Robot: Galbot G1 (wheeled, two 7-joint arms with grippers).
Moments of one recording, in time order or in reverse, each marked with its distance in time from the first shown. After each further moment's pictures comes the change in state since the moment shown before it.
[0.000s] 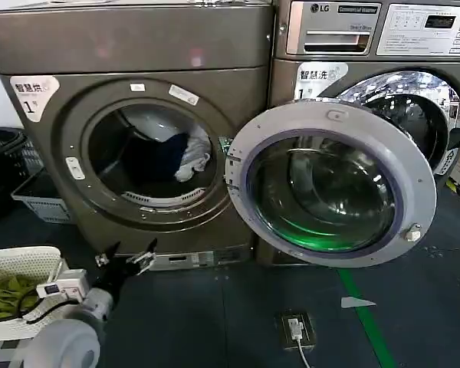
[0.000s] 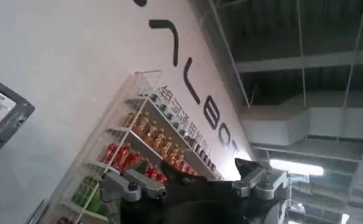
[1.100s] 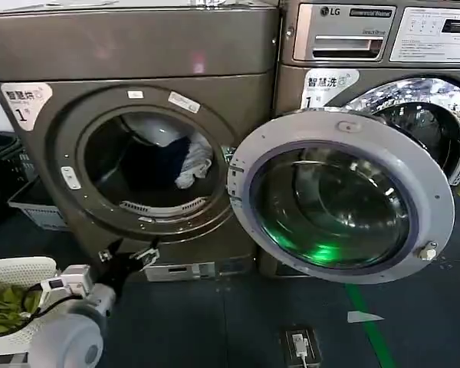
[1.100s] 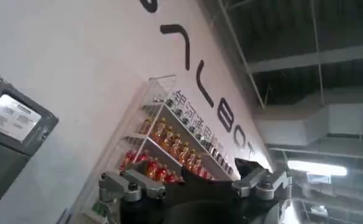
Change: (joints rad) left arm -0.015 -0.001 0.005 0.006 0.005 0.000 0.004; right arm 0.004 -0.010 0.008 0.012 0.030 -0.026 -0.002
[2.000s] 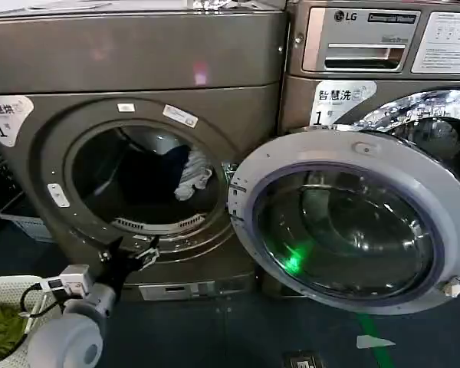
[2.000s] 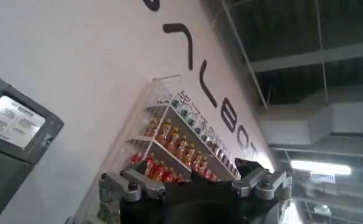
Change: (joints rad) left arm -0.007 0.002 0.003 -0.001 0.000 0.000 0.003; right arm -0.032 0.001 0.054 -0.006 -0.097 -0.019 0.013
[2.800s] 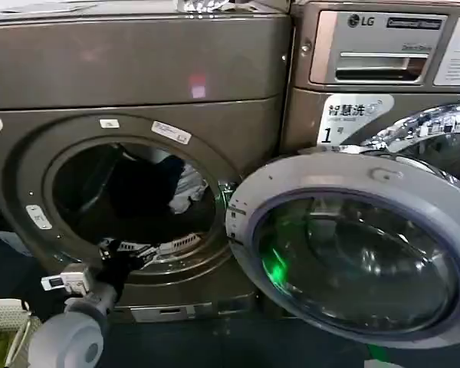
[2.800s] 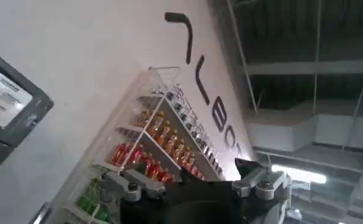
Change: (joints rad) left arm -0.015 -0.006 0.007 0.016 0.007 0.000 0.002; right arm -0.009 0.000 0.025 -0.012 -0.012 -0.002 -0.003
